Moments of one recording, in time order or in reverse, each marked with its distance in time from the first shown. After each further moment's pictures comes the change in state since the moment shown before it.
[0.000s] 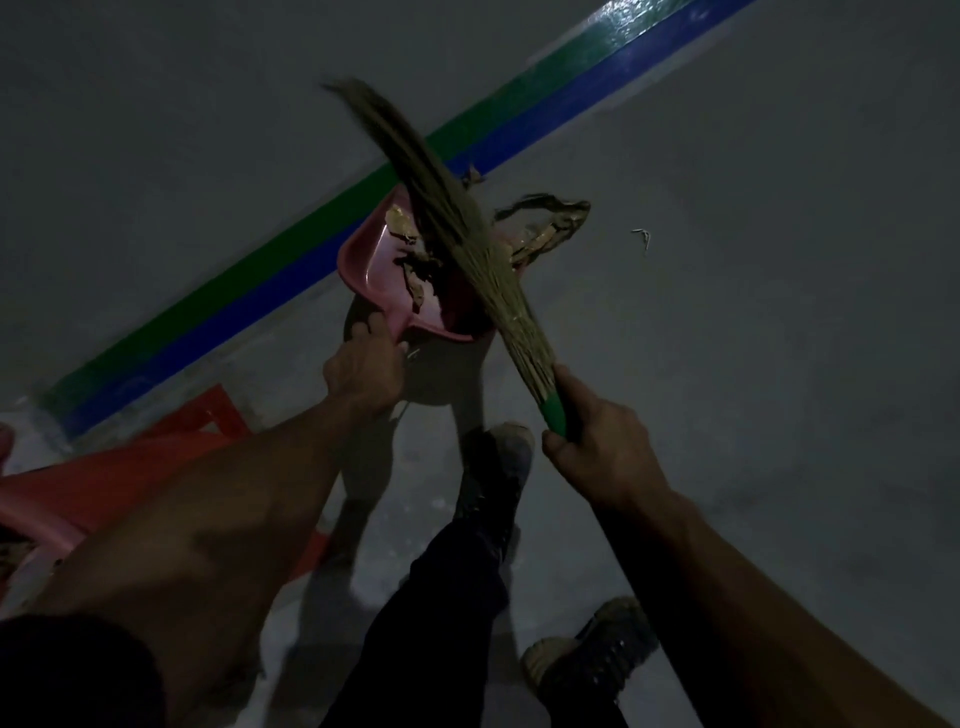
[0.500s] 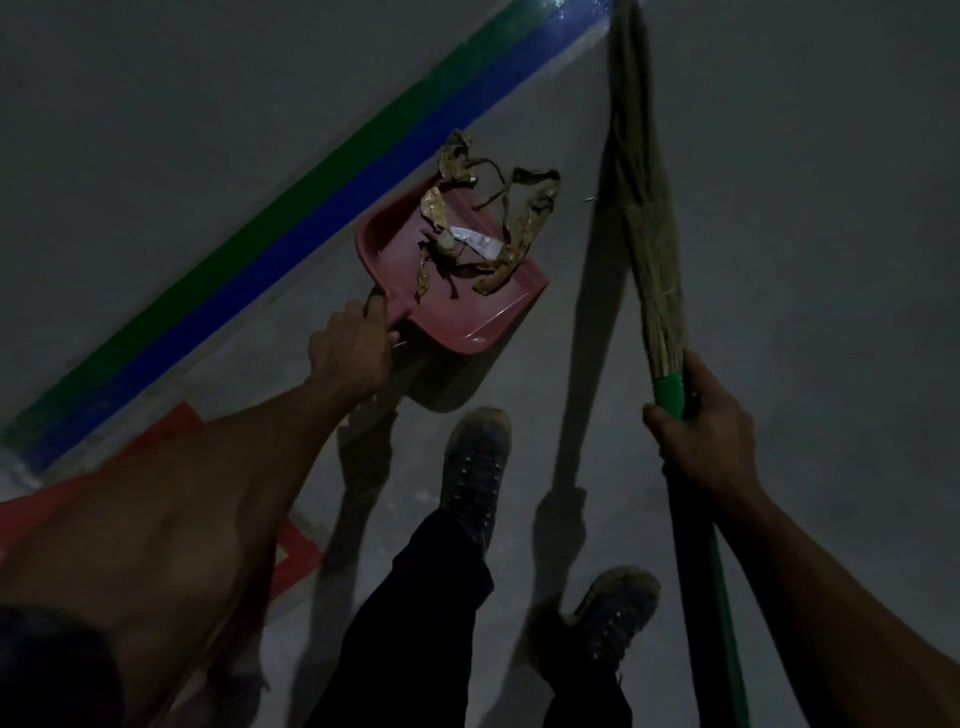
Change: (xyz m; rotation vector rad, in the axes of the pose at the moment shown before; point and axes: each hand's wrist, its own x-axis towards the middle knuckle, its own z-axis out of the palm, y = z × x) left_hand 0.005 0.028 0.008 0.206 -0.004 0.229; right_hand -0.040 0.096 -0.036 0.232 0.362 0.389
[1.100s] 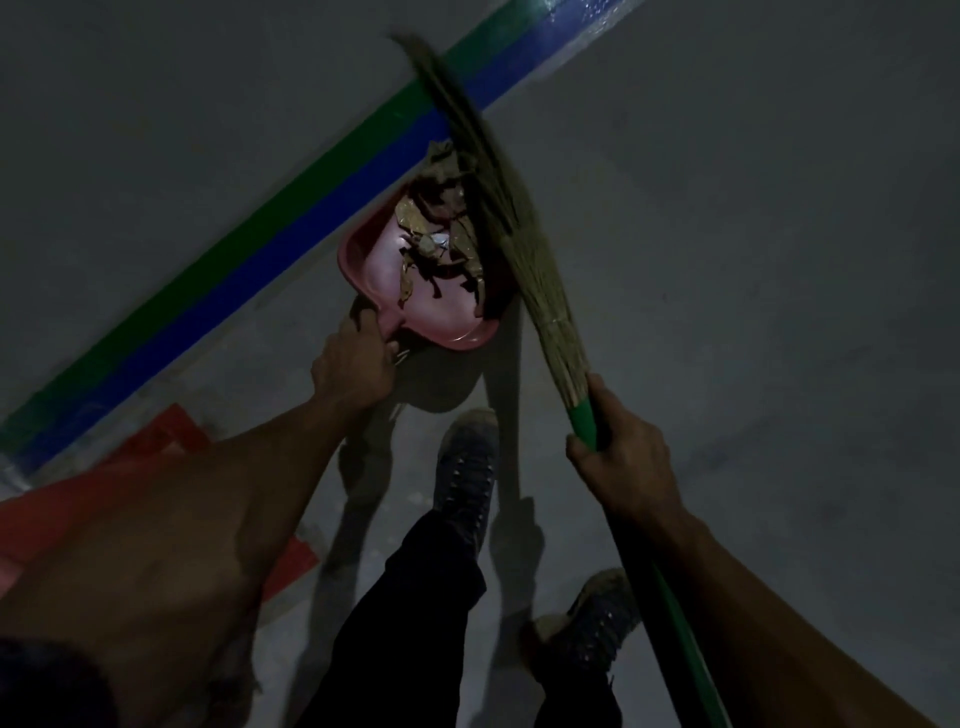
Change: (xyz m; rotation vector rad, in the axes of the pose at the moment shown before) left_hand -0.011 0.012 0.006 -0.159 -0.012 -0.100; right_hand -0.025 -0.017 0.039 -0.121 -0.144 -0.252
